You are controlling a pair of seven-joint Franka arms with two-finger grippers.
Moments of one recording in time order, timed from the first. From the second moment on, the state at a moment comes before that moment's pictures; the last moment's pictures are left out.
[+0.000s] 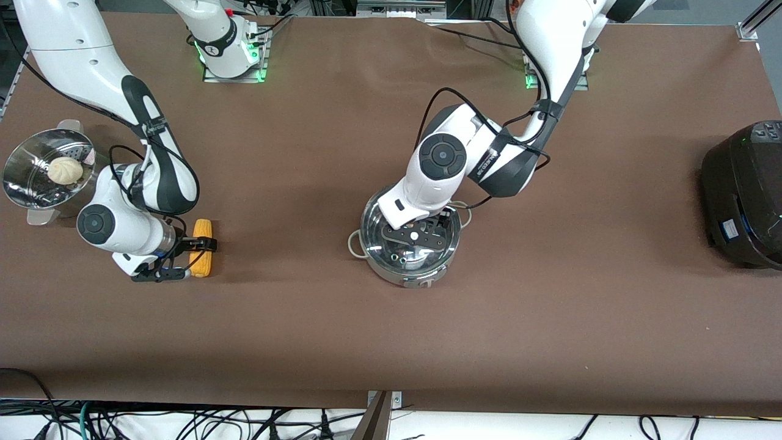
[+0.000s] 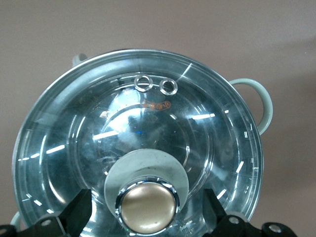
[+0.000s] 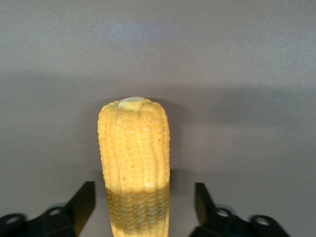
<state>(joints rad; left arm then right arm) -0.56 0.73 -0.11 -1.23 -0.05 1.98 -0.42 -0.01 0.63 0.03 -1.77 -0.01 2.30 -0.04</state>
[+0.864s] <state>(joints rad) -0.55 0.69 -0.11 -1.20 -0.05 1.90 -0.46 -0.01 0.60 0.04 -1.71 -0.01 2.22 -0.04</state>
